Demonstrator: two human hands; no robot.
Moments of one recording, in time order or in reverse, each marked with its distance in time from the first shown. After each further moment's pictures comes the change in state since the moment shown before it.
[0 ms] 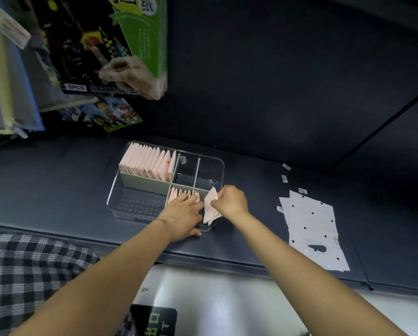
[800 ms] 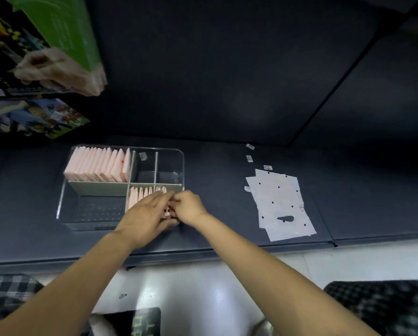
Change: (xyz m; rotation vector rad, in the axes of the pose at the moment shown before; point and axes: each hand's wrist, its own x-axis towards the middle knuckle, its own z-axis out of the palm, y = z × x) left_hand -0.012 0.010 0.004 -0.503 0.198 -0.203; right_hand -0.014 0.014 0.026 0.296 -0.184 -0.079
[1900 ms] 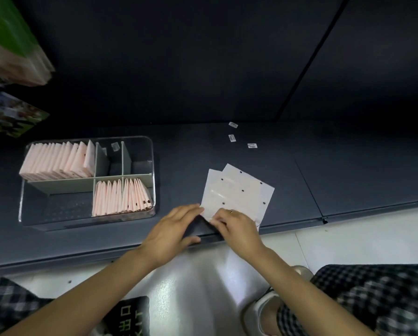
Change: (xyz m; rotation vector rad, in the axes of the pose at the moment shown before) left_hand 0.016 0.101 0.061 -0.205 -0.158 0.162; right_hand -0.079 0.161 -0.077 -0.427 0.278 -0.246
